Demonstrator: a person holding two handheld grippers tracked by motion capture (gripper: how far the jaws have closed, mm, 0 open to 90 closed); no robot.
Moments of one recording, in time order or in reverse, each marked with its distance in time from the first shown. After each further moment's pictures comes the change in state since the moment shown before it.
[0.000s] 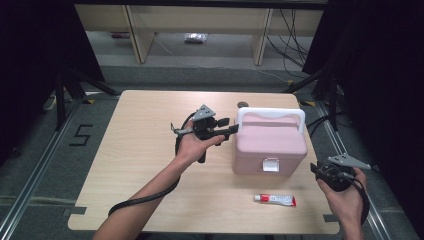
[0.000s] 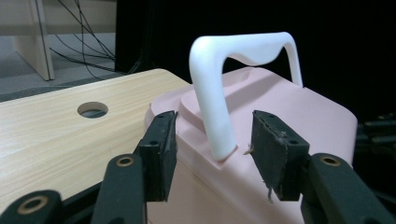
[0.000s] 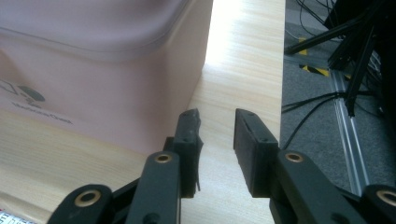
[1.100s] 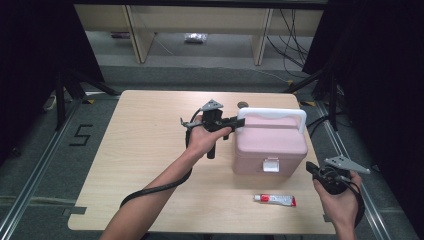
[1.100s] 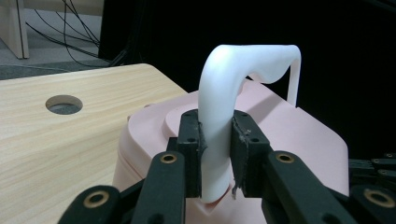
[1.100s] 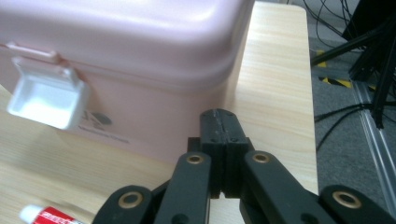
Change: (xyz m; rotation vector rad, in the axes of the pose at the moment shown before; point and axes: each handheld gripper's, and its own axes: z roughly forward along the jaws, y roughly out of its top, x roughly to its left) left arm 0.000 0.012 0.023 0.022 -0.065 -0.098; right arm 0.025 0.006 -0.015 -0.087 0.066 0.044
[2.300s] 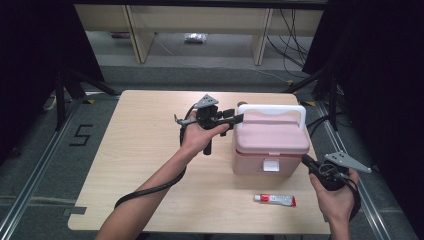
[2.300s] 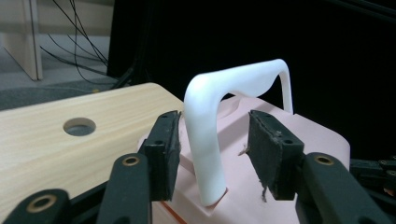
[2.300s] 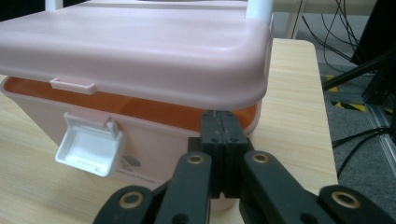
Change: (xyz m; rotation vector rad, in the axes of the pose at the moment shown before) left arm -0.006 0.014 -0.023 -0.073 0.025 0.053; right arm 0.010 0.013 0.001 -0.112 0.038 0.024
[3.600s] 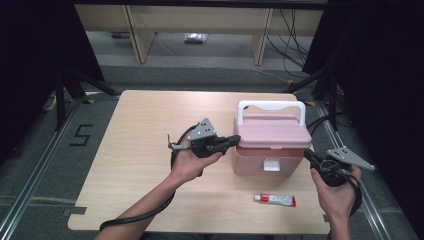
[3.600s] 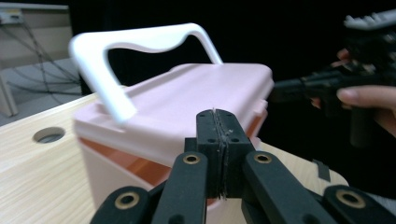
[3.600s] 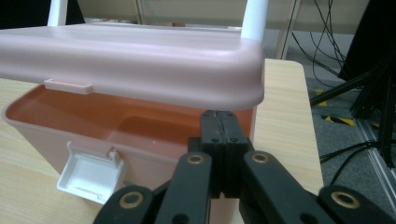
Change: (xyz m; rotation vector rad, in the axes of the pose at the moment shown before) left arm -0.047 -0.039 -0.041 0.028 -0.133 0.239; right arm 0.003 0.014 -0.002 -0.055 -0.024 -0.010
